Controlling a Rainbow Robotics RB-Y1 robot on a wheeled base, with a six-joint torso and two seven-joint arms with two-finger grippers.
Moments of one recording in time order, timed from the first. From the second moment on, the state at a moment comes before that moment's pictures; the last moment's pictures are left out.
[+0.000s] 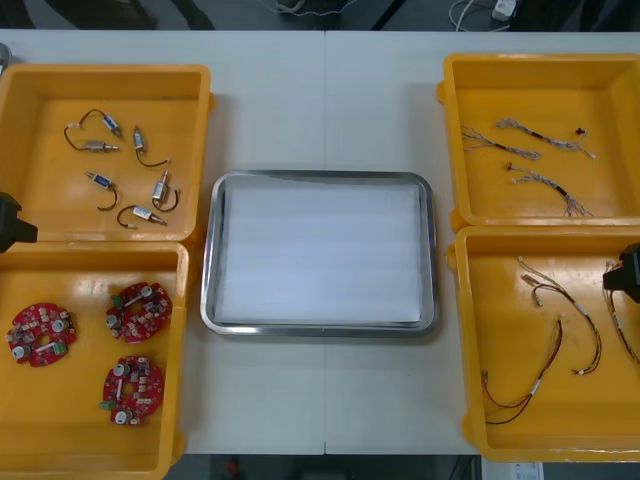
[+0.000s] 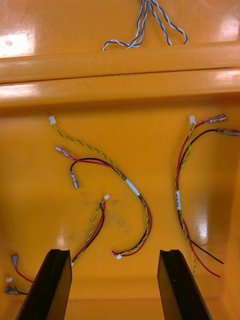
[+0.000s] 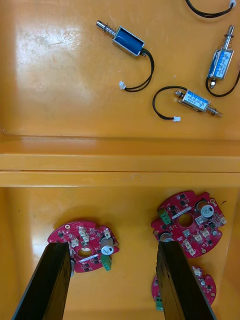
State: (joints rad) right arm -0.13 -0.61 -0.39 -2.18 -0.72 1.92 1.39; left arm -0.26 0.67 0.43 -2.08 0.75 1.91 -1.42
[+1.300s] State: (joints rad) right arm -0.13 -0.61 -0.39 -2.18 -0.72 1.92 1.39; left arm -0.26 0.67 0.43 -2.08 0.75 1.91 -1.42
